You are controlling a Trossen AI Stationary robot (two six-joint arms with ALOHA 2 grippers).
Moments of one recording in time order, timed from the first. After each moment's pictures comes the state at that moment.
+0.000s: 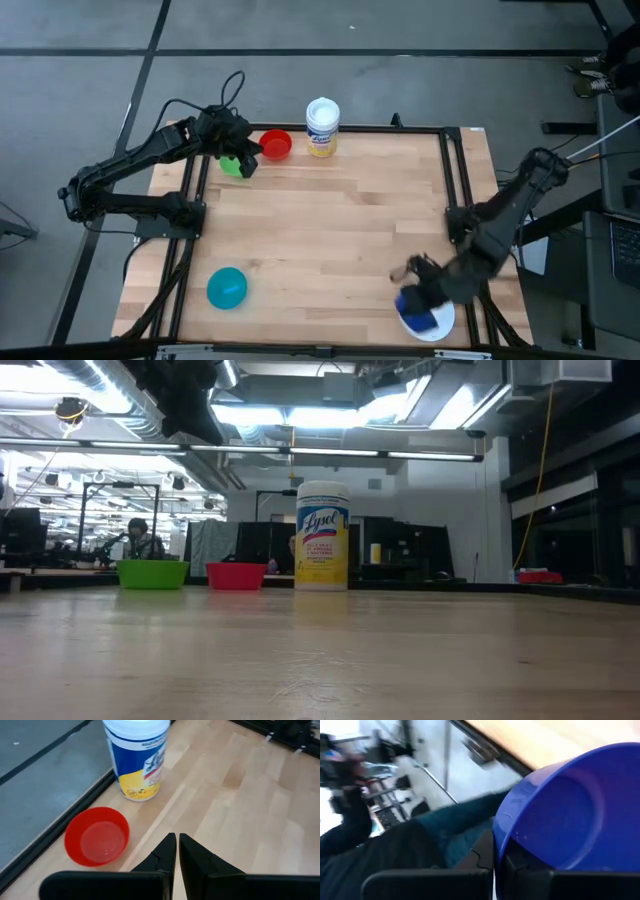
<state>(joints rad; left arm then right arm) 0.56 0.99 1.00 -0.71 0.08 -0.09 0.88 1.30 1.05 -0.45 0.10 1.99</state>
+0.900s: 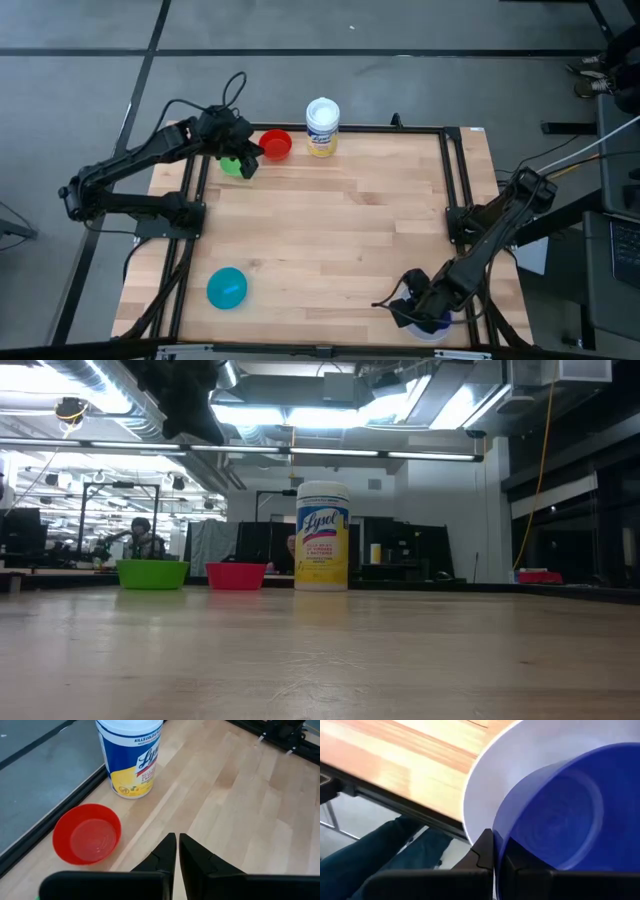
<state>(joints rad) 0.56 1.00 1.00 -0.71 0.10 -0.12 0.90 1.59 1.05 -0.67 -0.08 2.13</state>
